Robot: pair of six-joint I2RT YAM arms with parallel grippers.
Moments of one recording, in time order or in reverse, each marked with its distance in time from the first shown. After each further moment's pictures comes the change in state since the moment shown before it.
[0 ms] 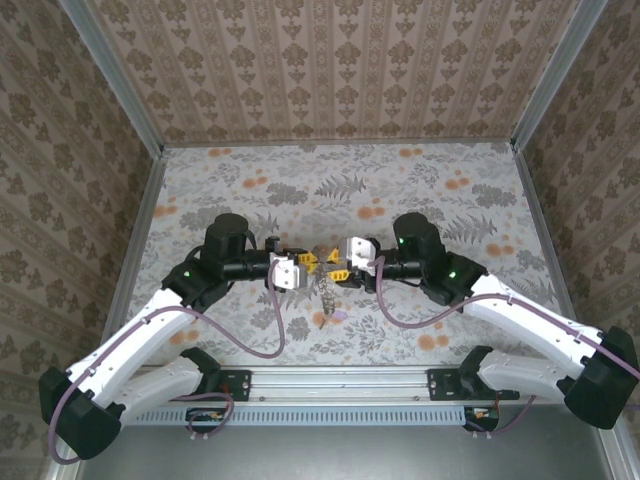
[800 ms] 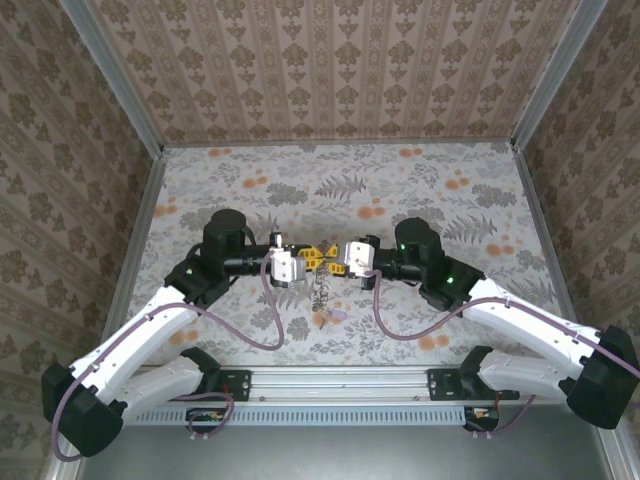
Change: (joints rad) left arm 0.008 0.023 0.000 0.132 0.111 -0.124; right arm 0.017 -0.012 -0.045 0.128 0.086 -0.086
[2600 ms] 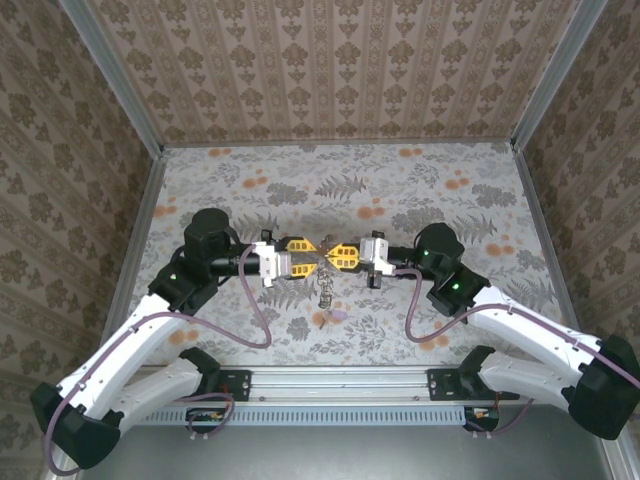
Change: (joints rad) left arm 0.025 -0.077 0.050 -0.031 0.100 -0.160; right arm -0.069 -0.044 -0.112 0.388 -0.237 0.204
